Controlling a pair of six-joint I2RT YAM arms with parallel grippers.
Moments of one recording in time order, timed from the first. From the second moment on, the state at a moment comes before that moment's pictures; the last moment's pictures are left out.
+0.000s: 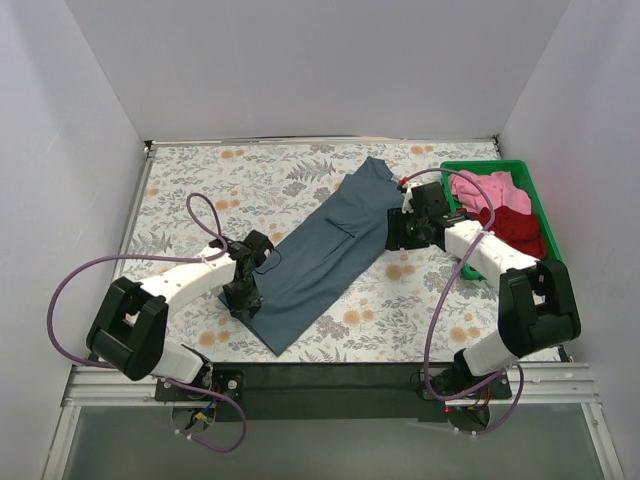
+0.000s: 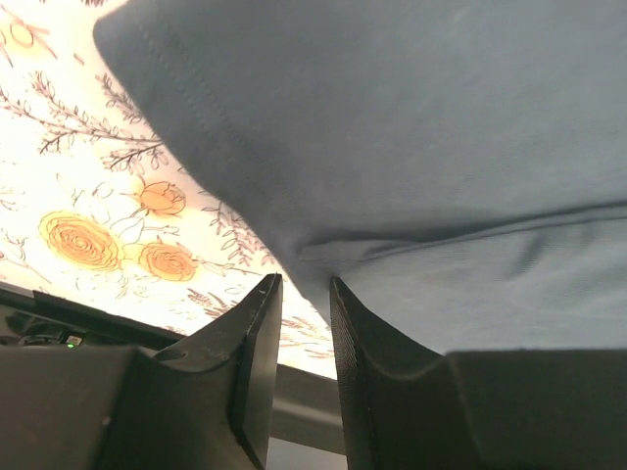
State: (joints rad) left arm -0.55 1.43 0.84 -0.97 -0.18 -0.91; right arm 0.34 1.50 0.95 -0.39 -0.15 0.18
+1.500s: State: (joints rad) left arm -0.55 1.34 0.92 -0.93 -0.15 -0.89; right arm 0.28 1.94 1.35 -0.24 -0.32 0.22
